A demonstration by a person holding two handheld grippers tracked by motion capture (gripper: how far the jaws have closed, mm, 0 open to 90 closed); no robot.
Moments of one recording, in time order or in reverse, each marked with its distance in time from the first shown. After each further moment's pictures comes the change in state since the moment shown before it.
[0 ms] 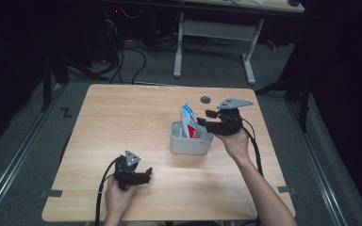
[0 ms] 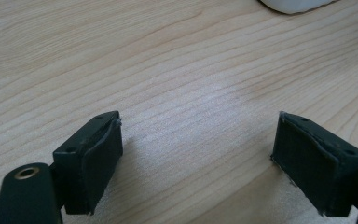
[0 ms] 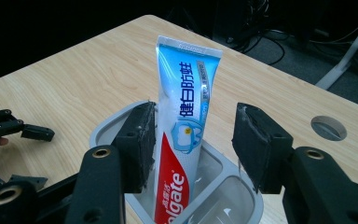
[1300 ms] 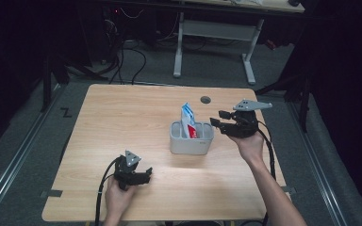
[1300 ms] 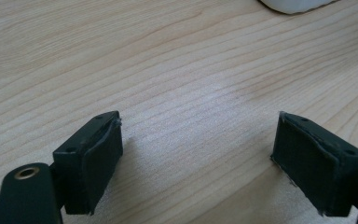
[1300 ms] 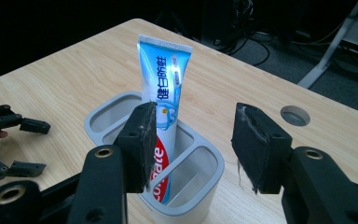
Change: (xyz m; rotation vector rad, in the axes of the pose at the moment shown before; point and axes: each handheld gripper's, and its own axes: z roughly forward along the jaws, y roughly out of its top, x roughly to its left) left arm 0.000 0.000 0.000 0.000 0.000 0.000; right arm -0.011 -0.007 -0.040 -0.014 -0.039 0.019
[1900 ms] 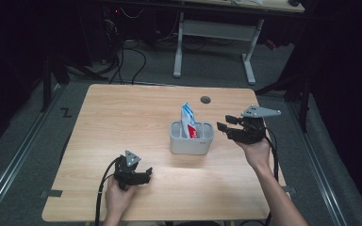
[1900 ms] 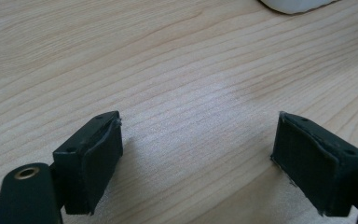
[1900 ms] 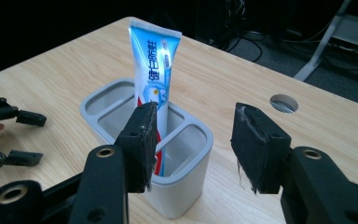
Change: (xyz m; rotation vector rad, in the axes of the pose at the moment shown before) left arm 0.000 0.000 0.000 0.000 0.001 -0.001; right arm -0.004 -0.018 -0.017 -0.010 -0.026 0.013
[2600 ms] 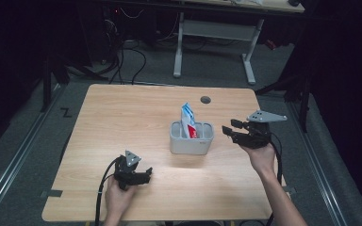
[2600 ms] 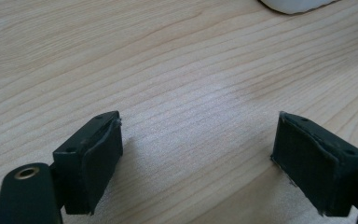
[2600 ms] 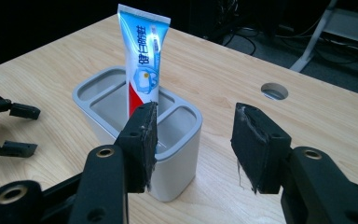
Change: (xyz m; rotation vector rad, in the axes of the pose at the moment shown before) left arm 0.000 0.000 0.000 -0.002 0.001 -0.001; right arm -0.005 -0.015 -0.011 0.003 -0.026 0.023
